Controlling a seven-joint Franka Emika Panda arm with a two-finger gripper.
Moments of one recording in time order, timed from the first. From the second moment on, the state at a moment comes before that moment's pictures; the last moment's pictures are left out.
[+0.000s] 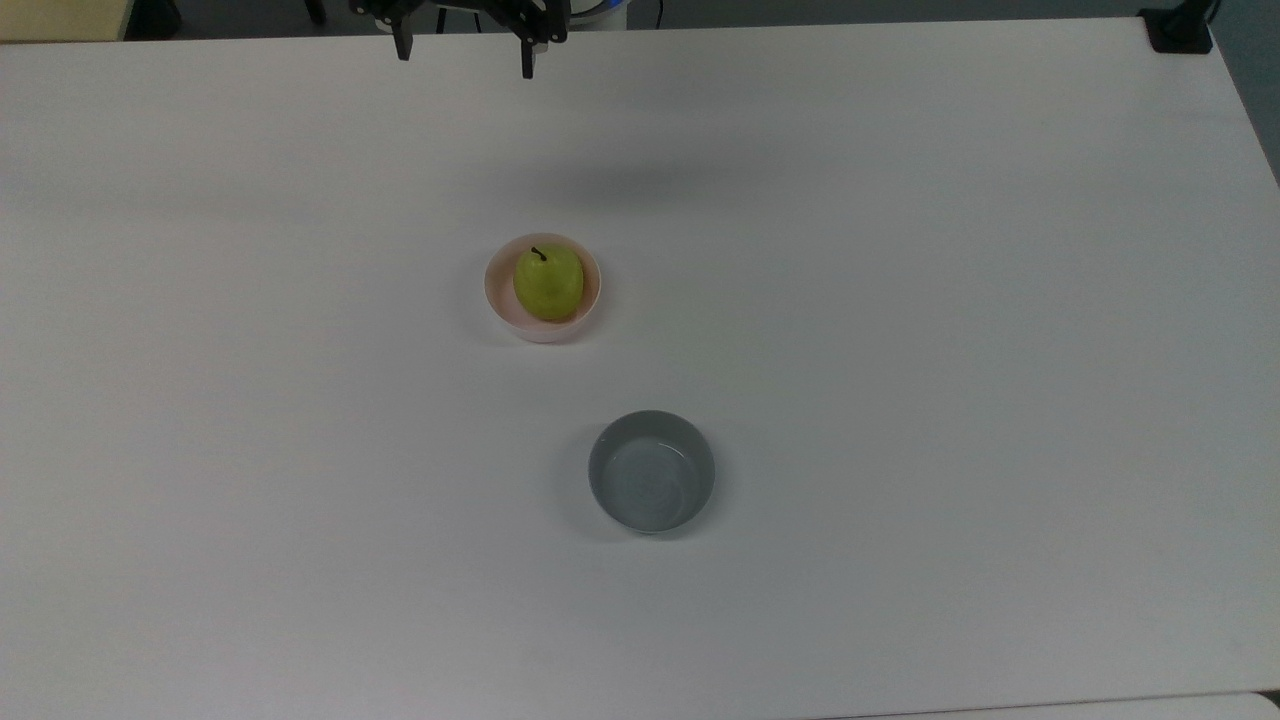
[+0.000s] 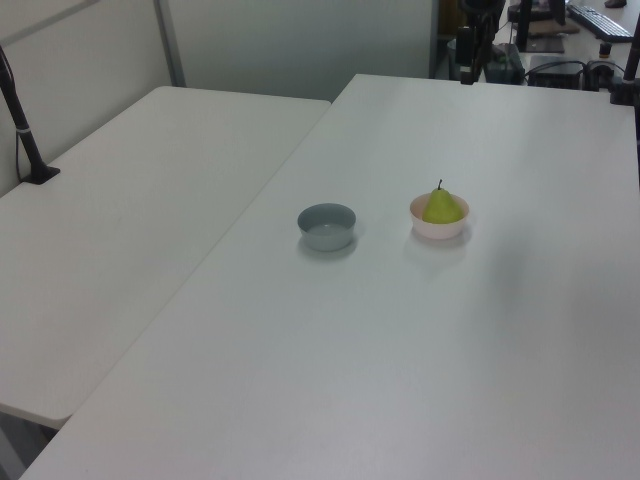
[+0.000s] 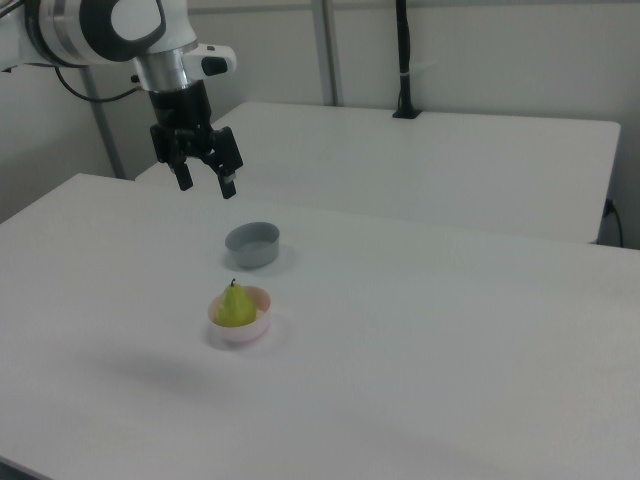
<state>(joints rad) 0.04 0.04 -0.04 -1.57 -0.08 1.61 0.09</state>
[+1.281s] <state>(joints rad) 0.04 0.05 -0.04 -1.58 -0.08 1.61 -0.05</state>
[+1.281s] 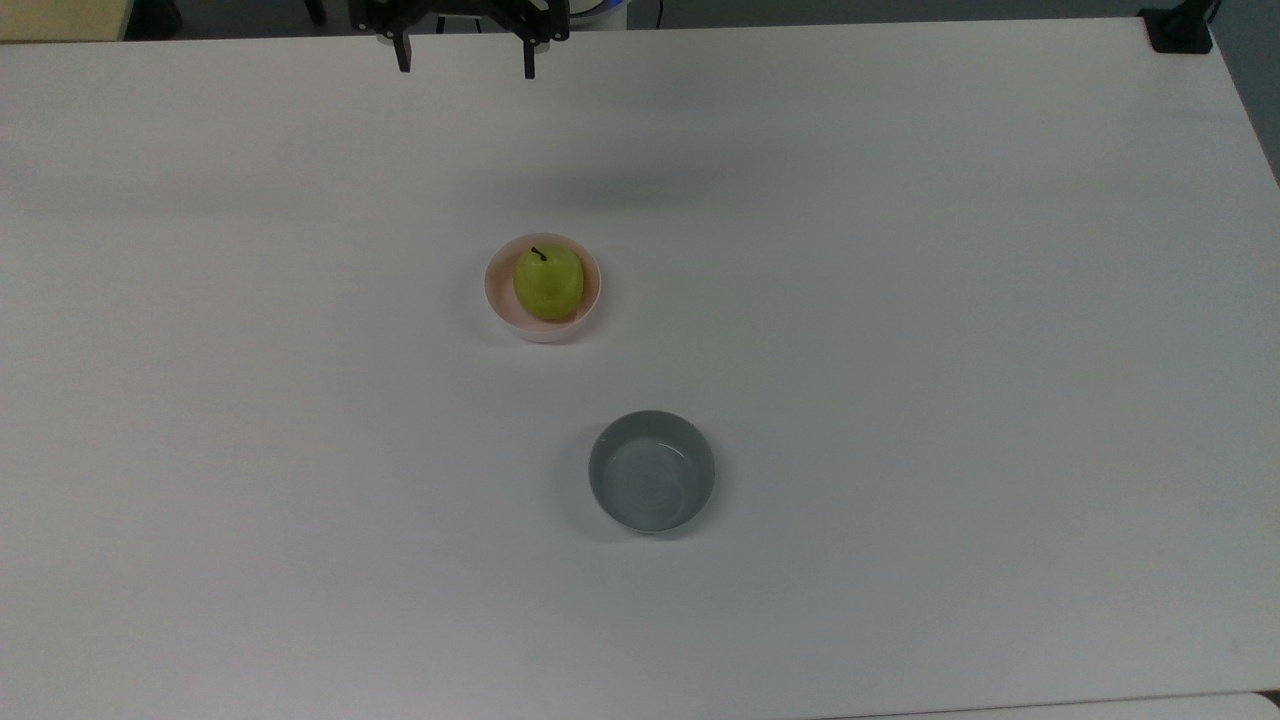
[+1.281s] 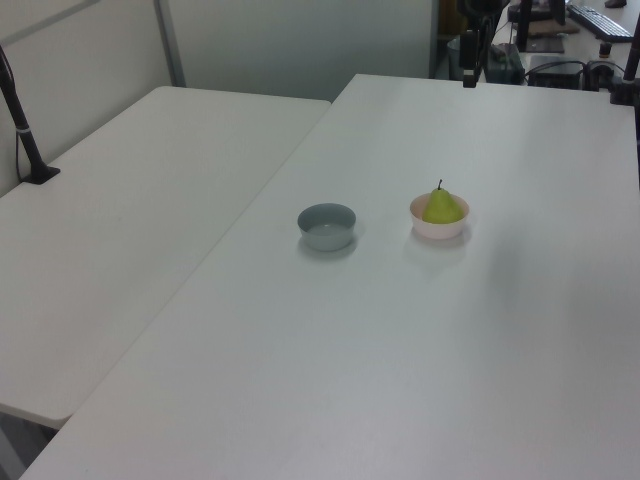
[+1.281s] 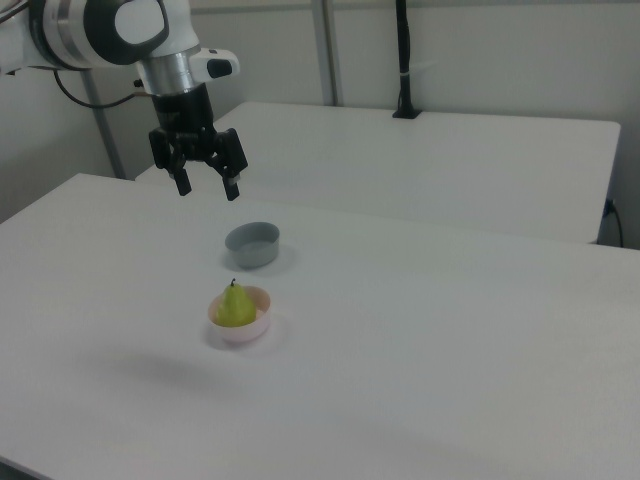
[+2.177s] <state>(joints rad) 0.04 0.15 -0.02 -1.75 -0.08 1.79 -0.25</state>
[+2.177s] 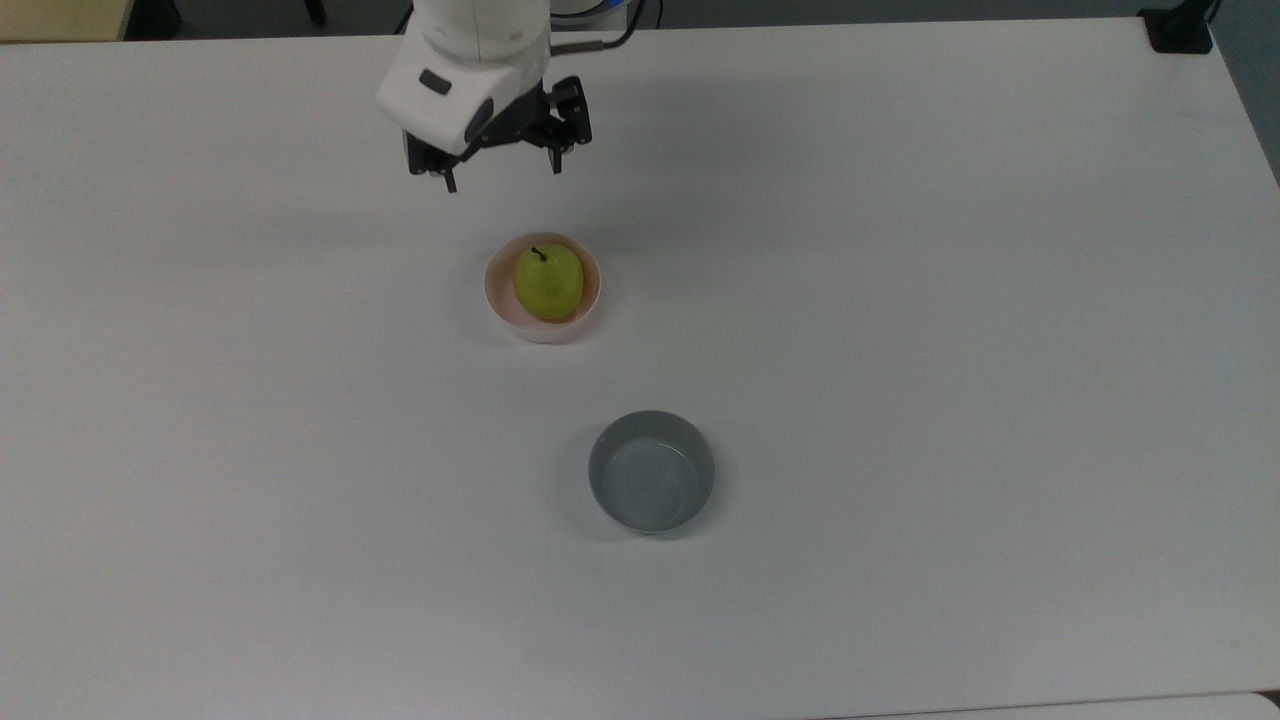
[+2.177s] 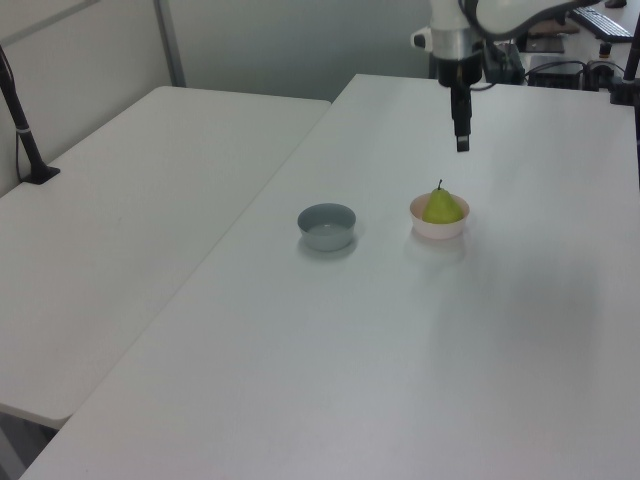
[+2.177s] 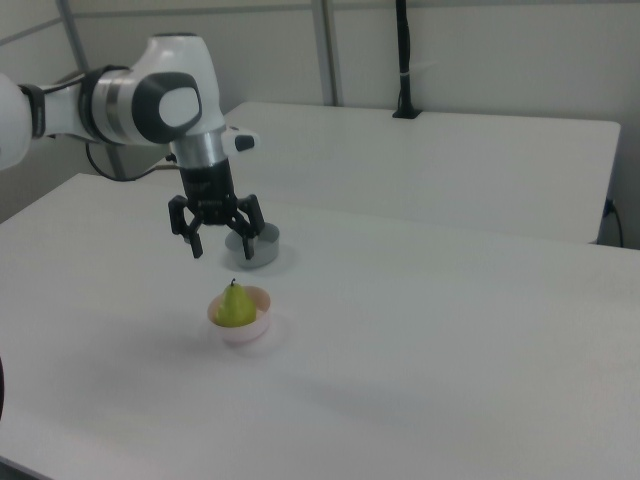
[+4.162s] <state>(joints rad) 0.08 0.32 -0.02 -1.85 -0.08 2.06 -0.25</state>
